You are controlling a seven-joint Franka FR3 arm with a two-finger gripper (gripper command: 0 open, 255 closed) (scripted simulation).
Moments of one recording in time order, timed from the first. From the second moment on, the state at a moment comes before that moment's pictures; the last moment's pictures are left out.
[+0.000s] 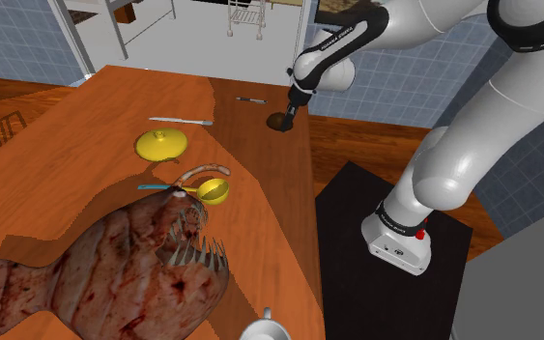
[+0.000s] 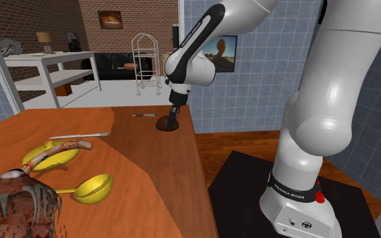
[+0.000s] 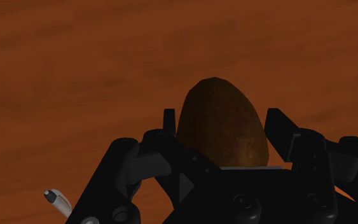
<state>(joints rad) 0.15 -0.11 -0.30 -2.57 0.36 2.63 -0.90</state>
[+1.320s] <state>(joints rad) 0.09 -0.30 -0.26 -2.47 0.19 2.36 -0.73</state>
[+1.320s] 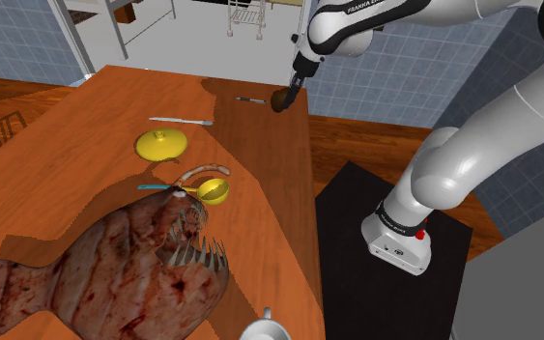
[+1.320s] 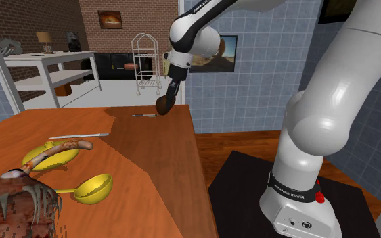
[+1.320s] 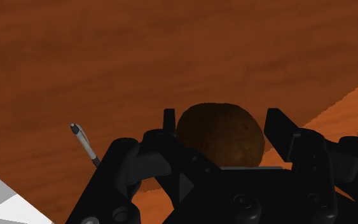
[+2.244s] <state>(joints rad) 0.08 -0.37 -0.24 -2.34 0.14 2.17 -0.67</state>
